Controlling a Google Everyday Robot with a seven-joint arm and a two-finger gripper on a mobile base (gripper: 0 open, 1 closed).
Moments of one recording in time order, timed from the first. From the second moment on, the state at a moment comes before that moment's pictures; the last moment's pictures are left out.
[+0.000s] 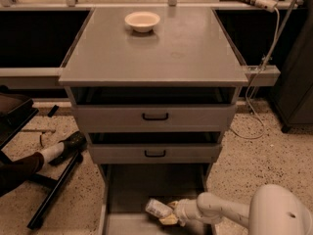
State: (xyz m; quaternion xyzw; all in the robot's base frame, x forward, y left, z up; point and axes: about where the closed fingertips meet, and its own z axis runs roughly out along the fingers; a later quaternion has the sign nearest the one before) arm 0.503 -0.064 0.144 -0.46 0.80 0.26 0.28
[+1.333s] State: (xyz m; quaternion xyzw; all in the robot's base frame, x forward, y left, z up) arm 0.502 -0.066 0.118 -0.45 0.81 0.27 0.26
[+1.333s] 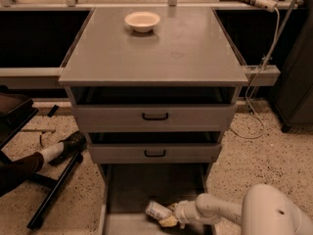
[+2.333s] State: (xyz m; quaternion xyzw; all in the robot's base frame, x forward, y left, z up) arm 0.502 -0.066 0.117 -0.45 0.81 0.27 0.26
